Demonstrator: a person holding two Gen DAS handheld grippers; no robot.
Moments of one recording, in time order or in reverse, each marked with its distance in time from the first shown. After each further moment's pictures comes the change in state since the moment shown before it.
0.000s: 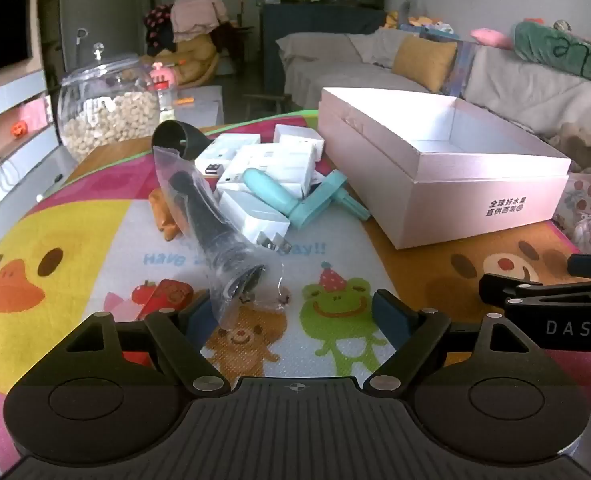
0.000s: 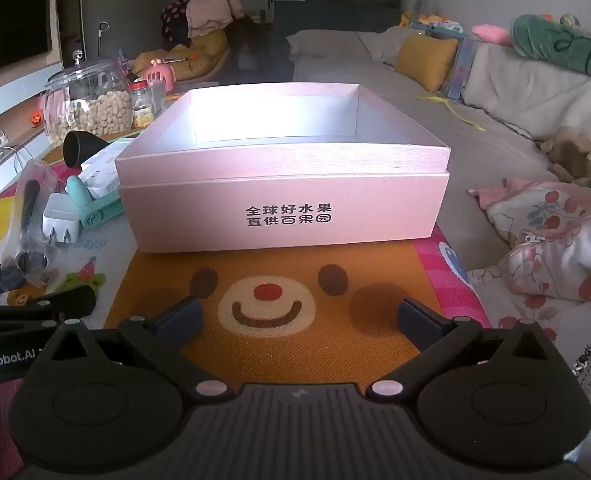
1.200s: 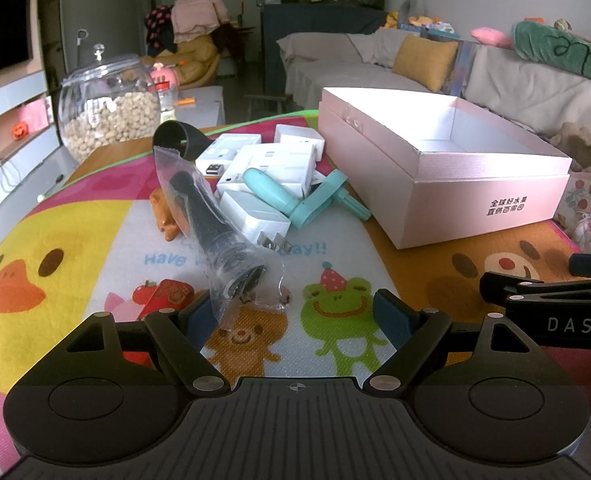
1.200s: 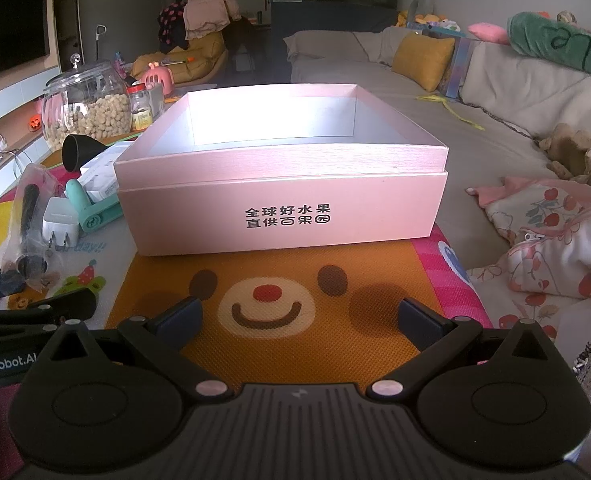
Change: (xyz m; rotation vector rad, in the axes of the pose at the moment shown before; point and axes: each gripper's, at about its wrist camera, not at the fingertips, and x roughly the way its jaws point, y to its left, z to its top) left arm 0.000 -0.003 -0.001 0.005 0.000 0.006; right arm -0.001 -0.001 0.000 0.018 -0.002 0.003
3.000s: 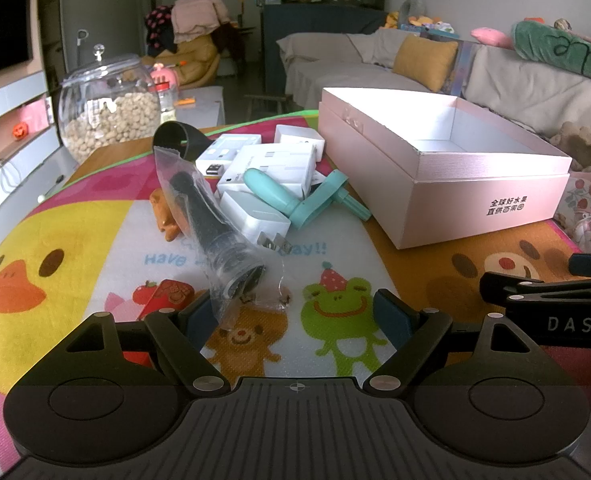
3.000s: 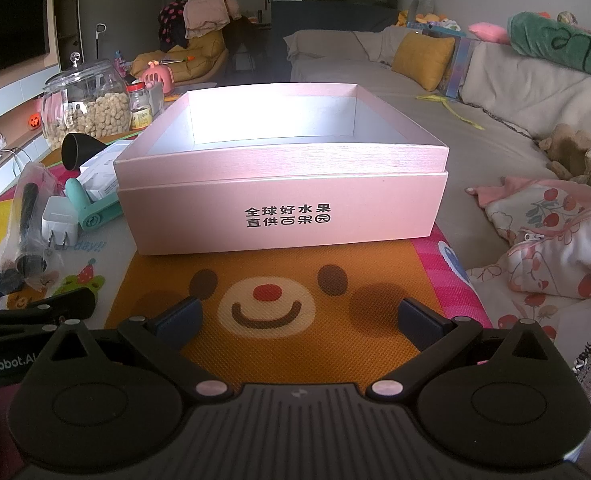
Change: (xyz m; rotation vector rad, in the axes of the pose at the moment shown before) left arm 0.000 0.001 0.000 -0.002 0.000 -0.002; right arm 0.001 -0.001 0.001 -0.002 0.005 0.001
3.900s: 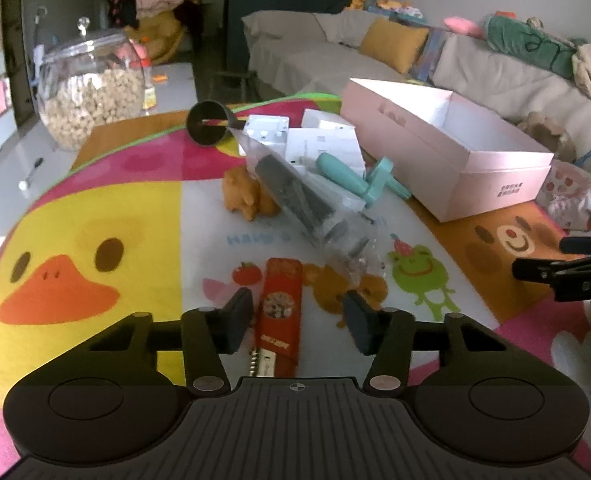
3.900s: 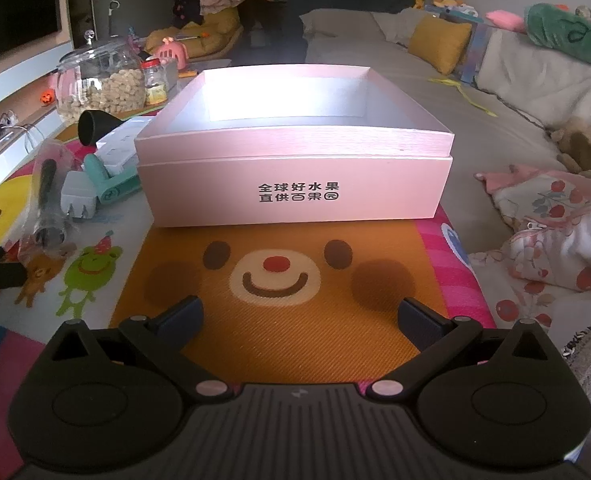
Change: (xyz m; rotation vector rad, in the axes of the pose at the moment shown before) left arm -0.019 0.093 0.000 0.027 0.078 -0.162; right arm -0.012 -0.003 -0.001 -0.037 0.075 0.038
